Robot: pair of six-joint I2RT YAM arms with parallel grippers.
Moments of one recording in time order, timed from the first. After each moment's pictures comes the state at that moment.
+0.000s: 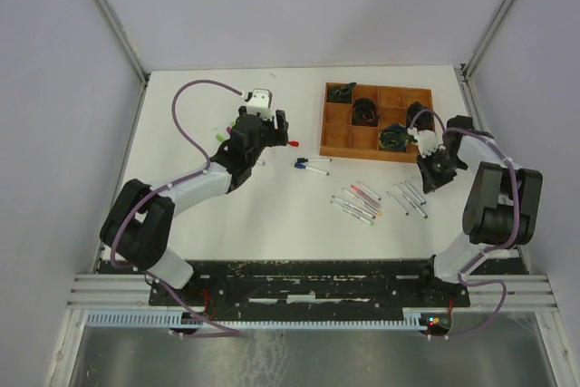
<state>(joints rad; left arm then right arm) -0.57 1.55 0.90 0.42 -0.26 -0.19 -0.23 1.67 1.05 -0.79 -0.26 -0.69</state>
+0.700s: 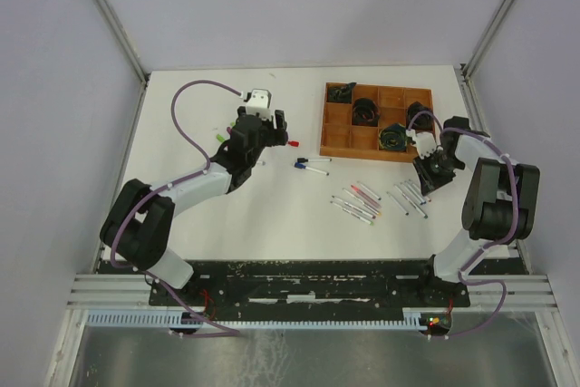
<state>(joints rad) -0.57 1.55 0.89 0.42 -0.29 -0.19 -0.21 1.71 1.05 -0.77 -0.22 -0.67</state>
